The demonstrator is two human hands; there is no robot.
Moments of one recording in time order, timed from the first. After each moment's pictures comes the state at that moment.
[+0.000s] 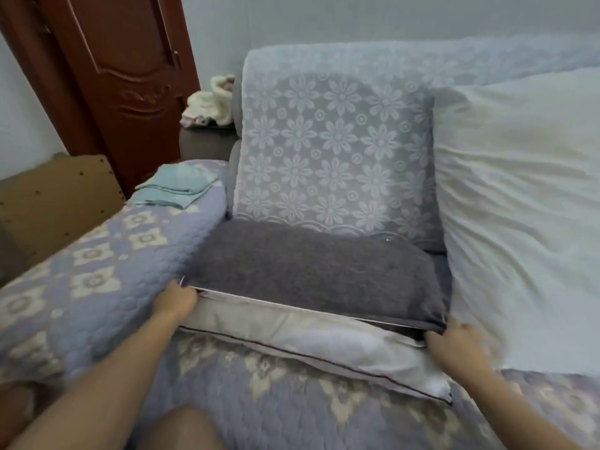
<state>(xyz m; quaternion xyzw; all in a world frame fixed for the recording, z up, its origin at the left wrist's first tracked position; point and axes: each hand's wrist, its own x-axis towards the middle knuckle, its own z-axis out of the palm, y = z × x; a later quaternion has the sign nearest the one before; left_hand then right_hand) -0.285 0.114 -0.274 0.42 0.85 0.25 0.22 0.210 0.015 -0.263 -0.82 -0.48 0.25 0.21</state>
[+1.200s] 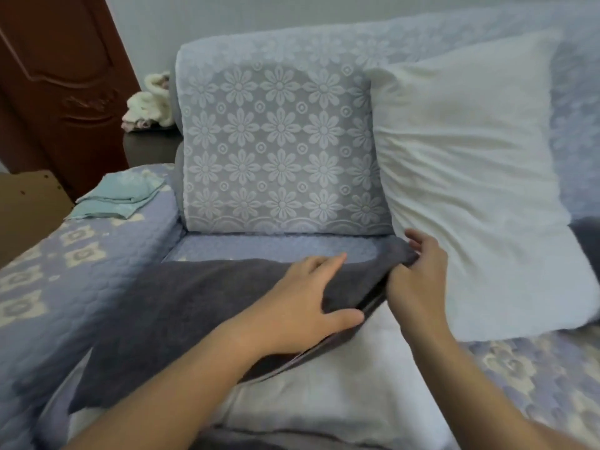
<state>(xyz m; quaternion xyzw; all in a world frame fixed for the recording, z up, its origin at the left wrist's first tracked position) 0.025 0.002 -0.148 0.84 0.47 0.11 0.24 0.202 -0.004 -0.168 -0.66 -0.40 0.22 0.60</state>
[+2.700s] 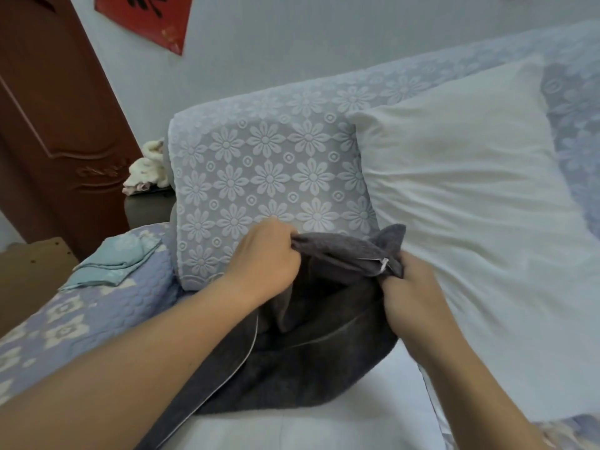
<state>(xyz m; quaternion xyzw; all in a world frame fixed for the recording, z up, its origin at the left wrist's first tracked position) 0.061 0.137 -0.076 0.80 0.55 0.24 0.00 0.240 0.061 -0.136 -0.58 -0.46 0.32 0.59</state>
